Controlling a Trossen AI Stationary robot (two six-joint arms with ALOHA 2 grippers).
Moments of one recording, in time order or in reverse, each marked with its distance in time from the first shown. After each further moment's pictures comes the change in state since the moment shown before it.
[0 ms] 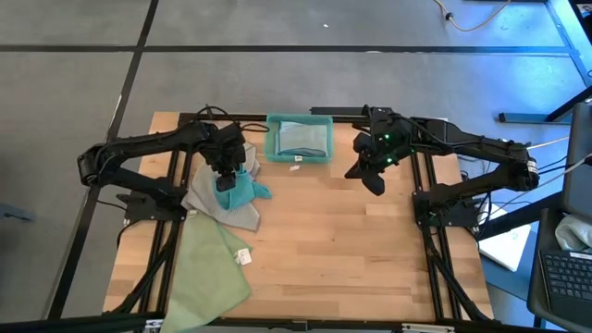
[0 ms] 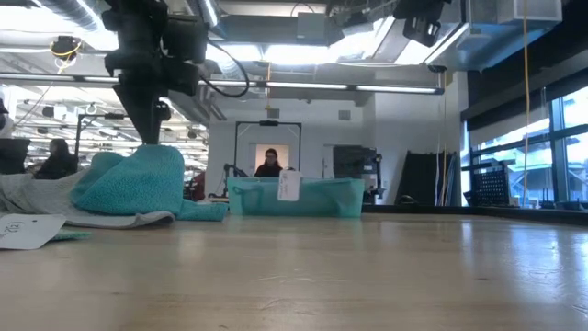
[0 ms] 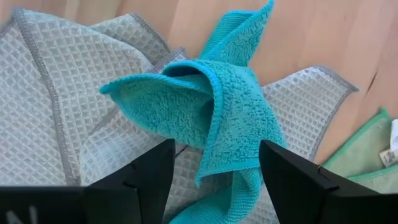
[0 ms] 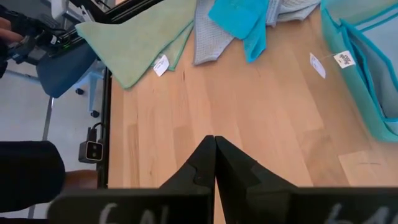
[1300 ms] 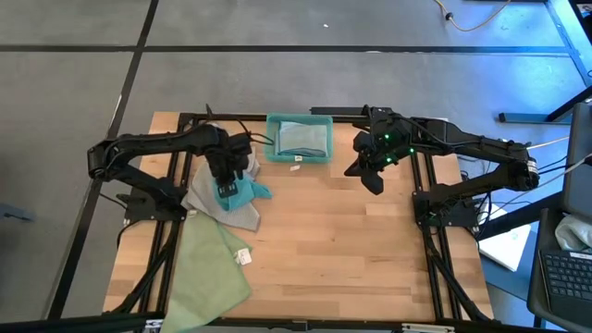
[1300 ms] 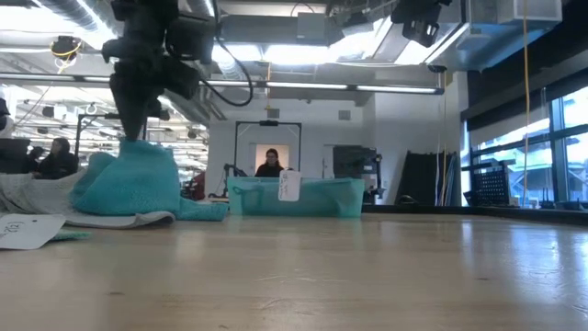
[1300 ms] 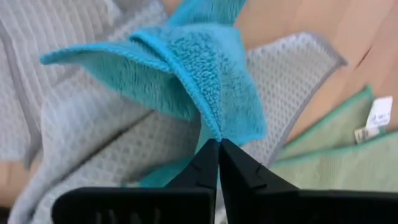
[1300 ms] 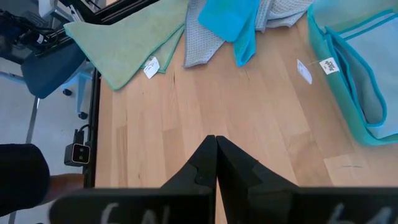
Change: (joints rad) left arm -0.109 0.094 0.089 -0.172 -0.013 -0.170; right arm 0.000 0.000 0.000 0.002 0.045 -0.030
